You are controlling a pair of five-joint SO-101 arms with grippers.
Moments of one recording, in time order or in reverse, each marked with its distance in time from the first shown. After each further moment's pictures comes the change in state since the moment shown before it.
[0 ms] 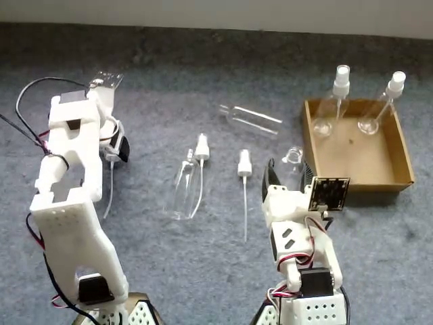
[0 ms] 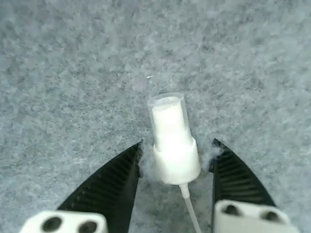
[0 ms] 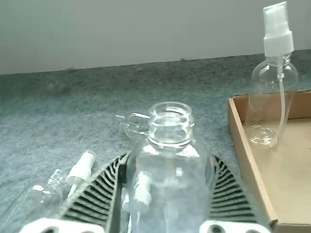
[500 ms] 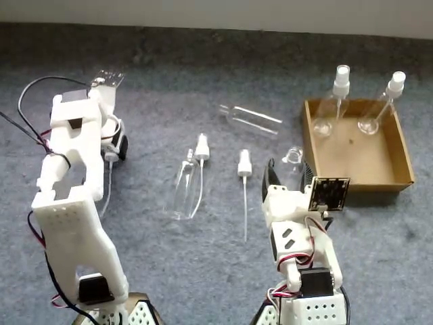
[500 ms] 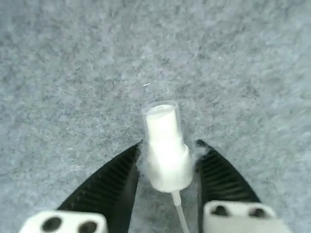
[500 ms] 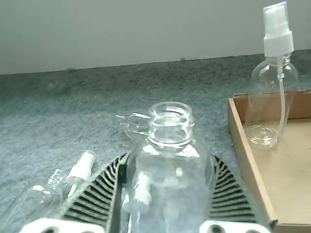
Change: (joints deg) left arm 0.2 1.8 -2.0 0.0 0.3; right arm 0.0 0.0 0.0 0.0 0.0
